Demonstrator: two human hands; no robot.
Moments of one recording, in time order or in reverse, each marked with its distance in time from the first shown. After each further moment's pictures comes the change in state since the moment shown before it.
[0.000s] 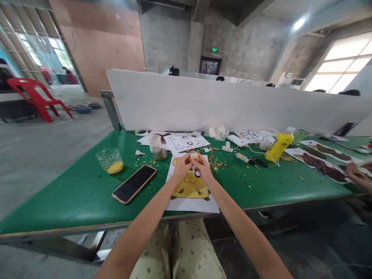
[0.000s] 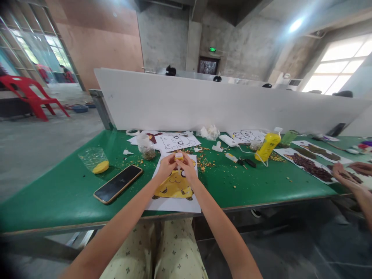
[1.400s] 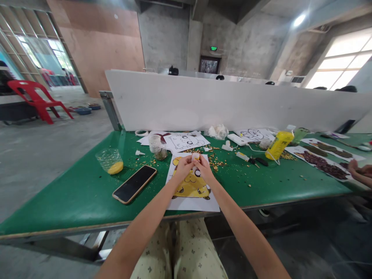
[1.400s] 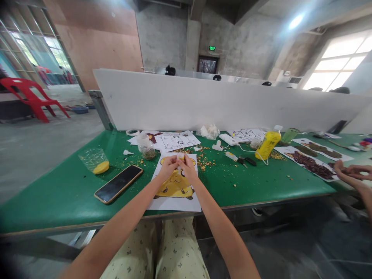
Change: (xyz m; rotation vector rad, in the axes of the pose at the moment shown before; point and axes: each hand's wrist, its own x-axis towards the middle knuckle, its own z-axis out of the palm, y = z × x) left_hand -0.001 -0.006 0.009 -0.146 -0.082 -0.017; right_hand -0.001 0.001 -0.005 -0.193 -0.010 -0.106
